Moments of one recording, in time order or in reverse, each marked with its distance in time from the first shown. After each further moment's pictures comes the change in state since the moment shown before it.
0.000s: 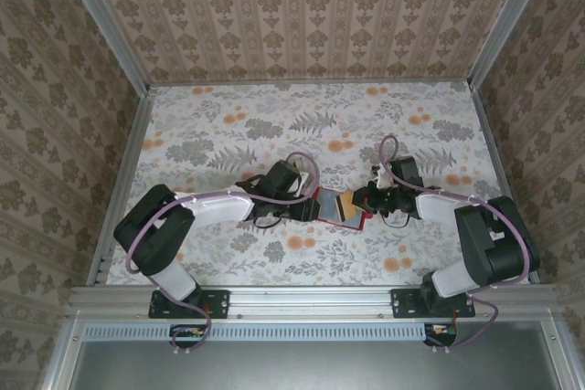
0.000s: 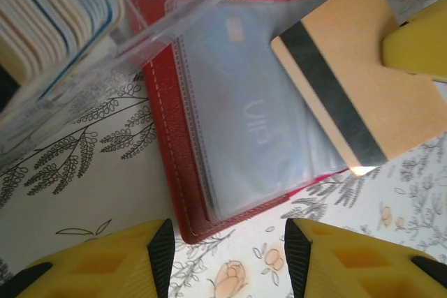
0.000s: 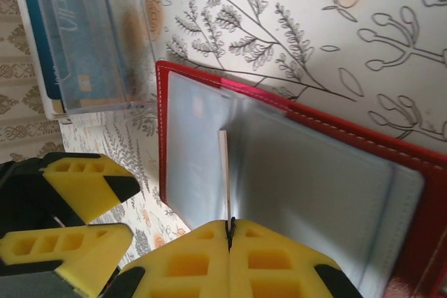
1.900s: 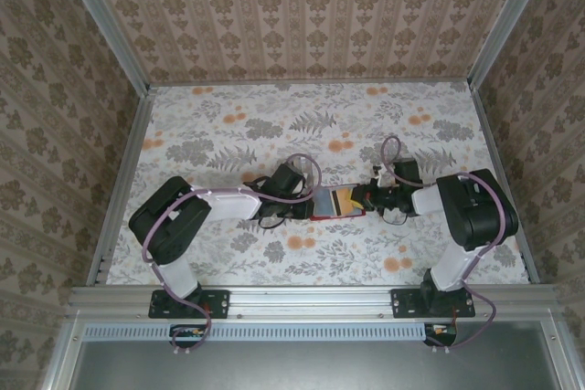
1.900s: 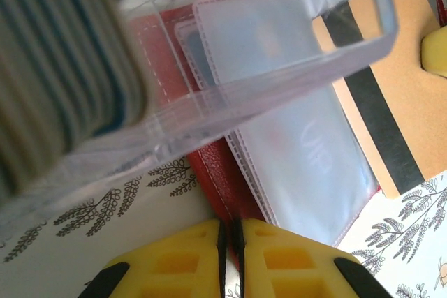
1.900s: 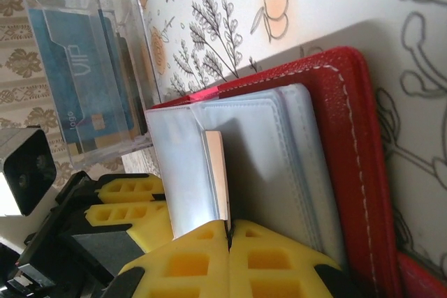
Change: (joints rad) left arm 0.001 0.090 0.010 0.060 -0.079 -0.071; right arm -0.060 0.248 -0.014 0.349 -0.186 0.139
